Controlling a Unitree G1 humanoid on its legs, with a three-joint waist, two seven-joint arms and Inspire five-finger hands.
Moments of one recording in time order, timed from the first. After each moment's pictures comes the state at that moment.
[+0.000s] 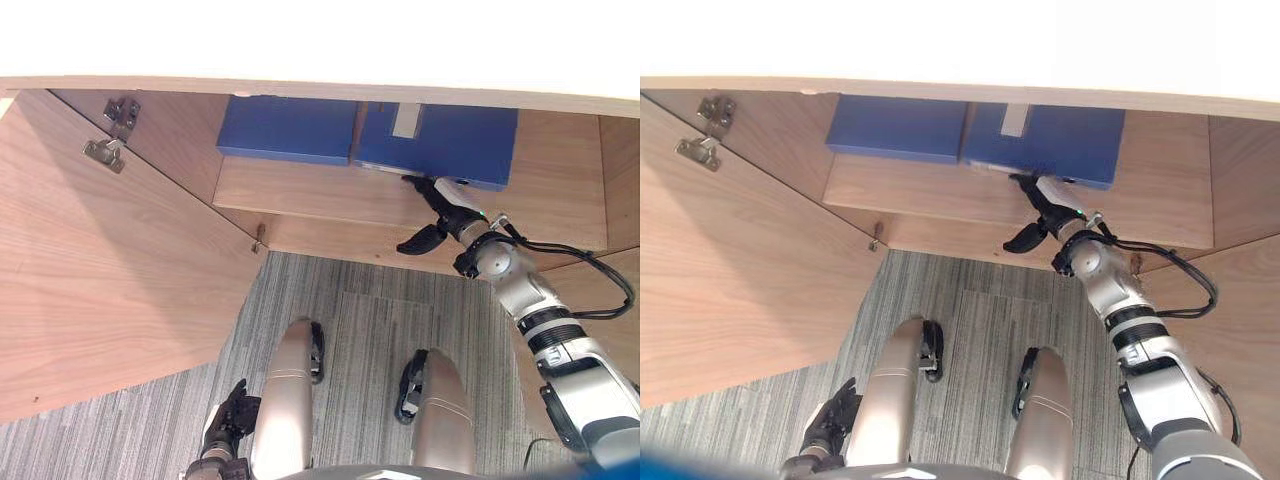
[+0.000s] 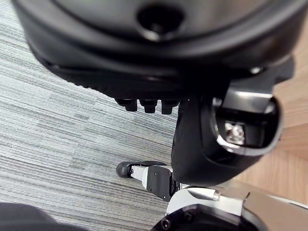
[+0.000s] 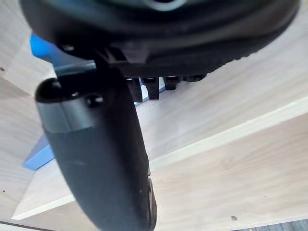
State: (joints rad) left arm 0.37 0.06 0.11 0.44 -0.08 0.01 -0.09; right arm -0.63 -0.56 0.26 0.57 -0.39 -0.07 0.14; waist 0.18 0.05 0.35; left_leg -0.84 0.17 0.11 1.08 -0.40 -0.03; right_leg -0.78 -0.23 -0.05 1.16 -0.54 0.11
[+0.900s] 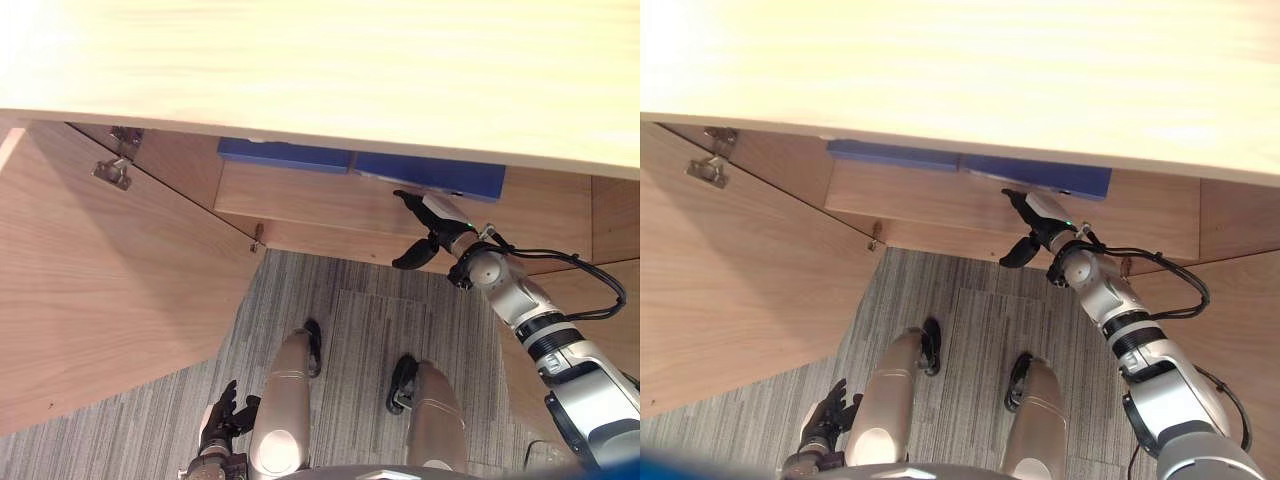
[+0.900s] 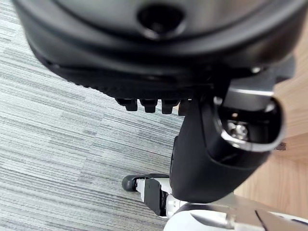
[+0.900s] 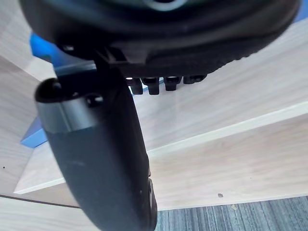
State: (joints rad) left arm 0.28 0.06 0.14 0.63 -0.03 -0.08 0.02; right arm -0.62 -0.58 0.40 0.57 -0.35 -0.04 0.12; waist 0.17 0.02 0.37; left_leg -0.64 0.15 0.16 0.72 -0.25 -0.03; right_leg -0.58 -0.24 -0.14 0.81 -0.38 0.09
